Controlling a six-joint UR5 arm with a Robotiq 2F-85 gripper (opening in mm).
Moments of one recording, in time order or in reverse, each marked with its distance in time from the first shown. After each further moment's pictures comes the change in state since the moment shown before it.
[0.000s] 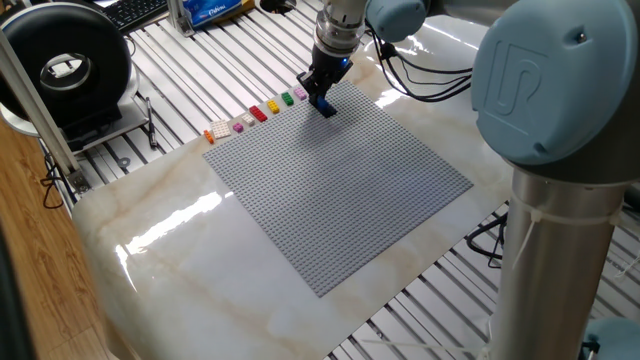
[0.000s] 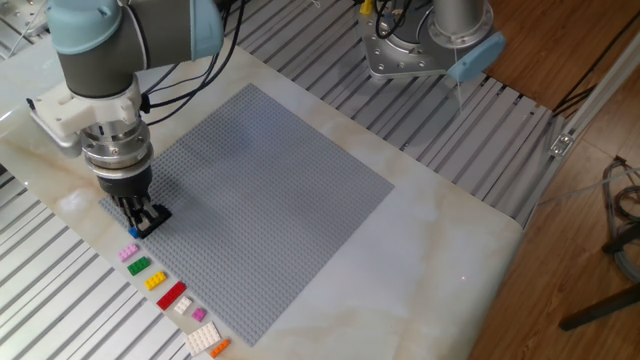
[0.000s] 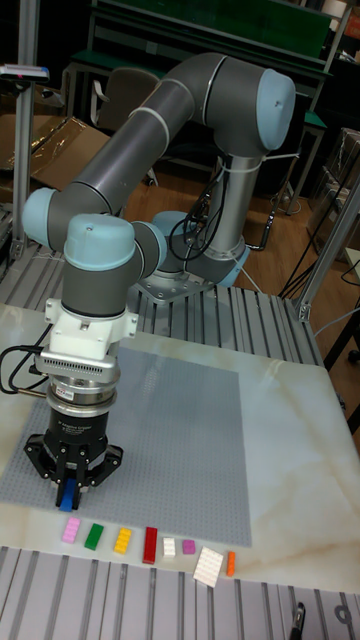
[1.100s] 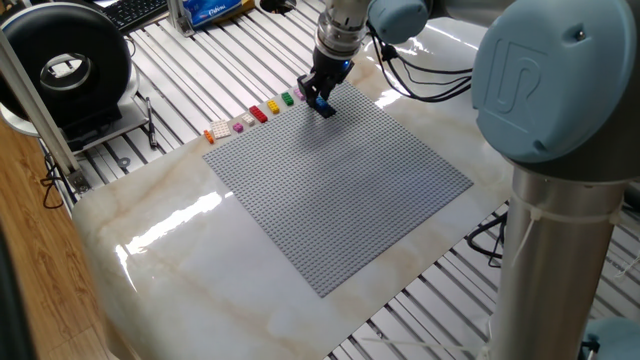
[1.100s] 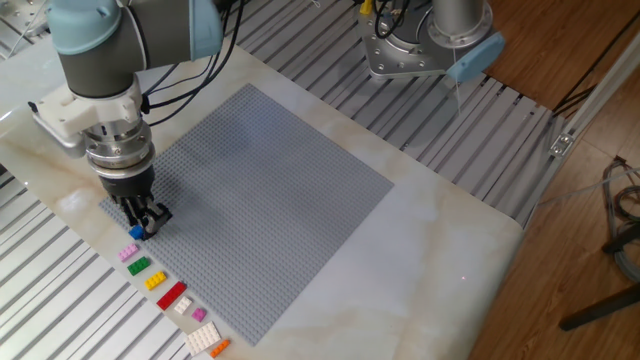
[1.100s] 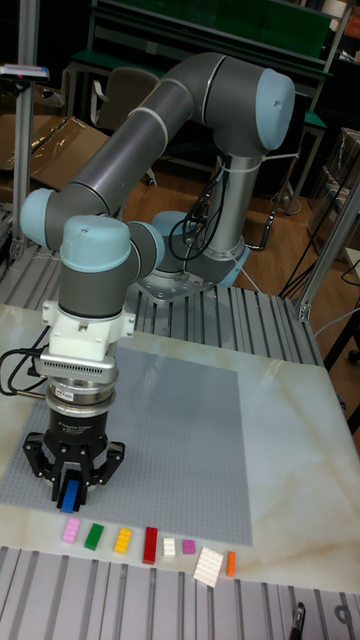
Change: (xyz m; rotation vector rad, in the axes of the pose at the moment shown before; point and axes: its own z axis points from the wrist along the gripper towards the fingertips) arm 0.007 -0.002 0.001 -0.005 0.015 -0.025
